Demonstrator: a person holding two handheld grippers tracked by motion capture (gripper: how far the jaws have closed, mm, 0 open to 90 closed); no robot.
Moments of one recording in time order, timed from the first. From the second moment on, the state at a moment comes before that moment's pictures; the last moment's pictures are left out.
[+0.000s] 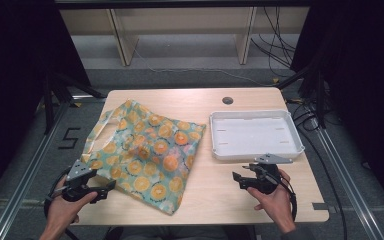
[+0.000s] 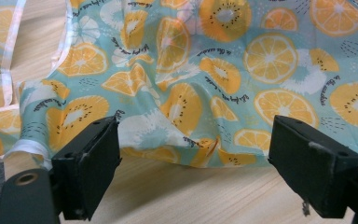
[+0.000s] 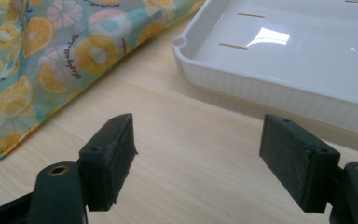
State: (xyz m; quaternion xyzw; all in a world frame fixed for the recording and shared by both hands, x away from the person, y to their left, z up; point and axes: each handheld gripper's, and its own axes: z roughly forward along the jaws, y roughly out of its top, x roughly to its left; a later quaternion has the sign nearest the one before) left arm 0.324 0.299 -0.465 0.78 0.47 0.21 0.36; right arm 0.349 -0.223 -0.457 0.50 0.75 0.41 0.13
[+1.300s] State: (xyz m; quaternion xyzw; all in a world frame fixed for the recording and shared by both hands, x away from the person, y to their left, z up) left arm 0.355 0.307 -0.469 0.81 0.45 0.20 0.31; right arm 0.339 -0.124 -0.472 0.40 0.82 0.40 0.06
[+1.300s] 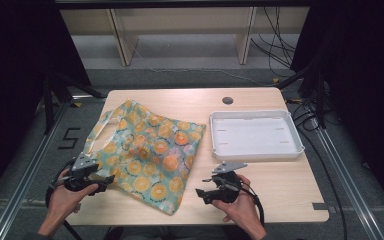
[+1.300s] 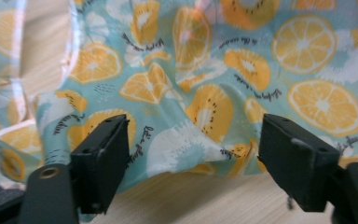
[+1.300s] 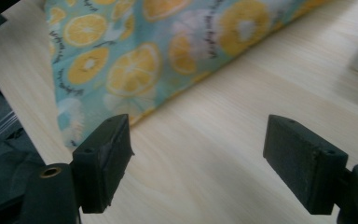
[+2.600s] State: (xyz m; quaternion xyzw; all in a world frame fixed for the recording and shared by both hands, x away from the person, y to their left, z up) left arm 0.350 0.217 -0.474 0.88 0.33 0.12 0.33; right arm 0.464 -0.049 -0.484 0.39 0.85 0.32 0.14
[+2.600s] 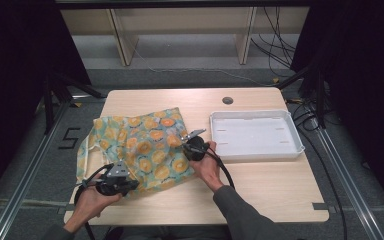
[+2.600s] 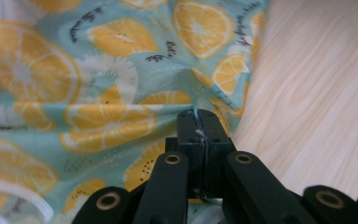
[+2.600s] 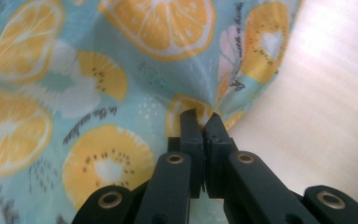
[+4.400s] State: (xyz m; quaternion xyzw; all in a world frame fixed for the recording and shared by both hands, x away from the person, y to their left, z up) left arm 0.377 0.083 -0.440 0.88 0.28 0.09 0.37; right arm 0.419 -0.174 -0.428 0.39 0.83 0.37 0.15
